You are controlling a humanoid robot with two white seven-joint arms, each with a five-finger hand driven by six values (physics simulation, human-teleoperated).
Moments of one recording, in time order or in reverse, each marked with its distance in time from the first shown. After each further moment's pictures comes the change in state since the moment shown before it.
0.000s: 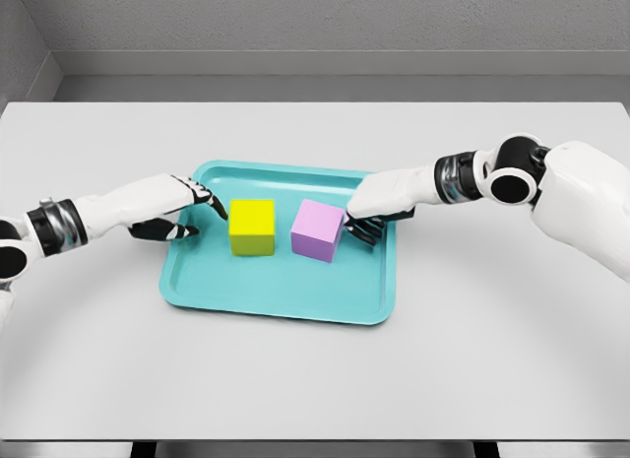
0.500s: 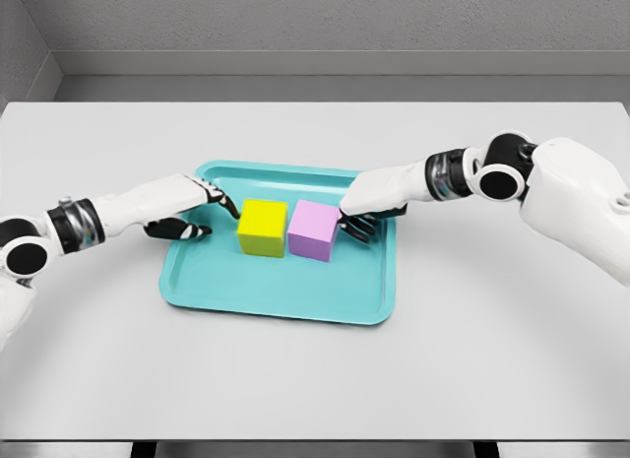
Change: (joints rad) left arm -0.021 -0.051 -0.019 0.044 -0.022 0.003 0.001; right arm -0.014 0.039 0.007 0.042 0.000 0.001 0.000
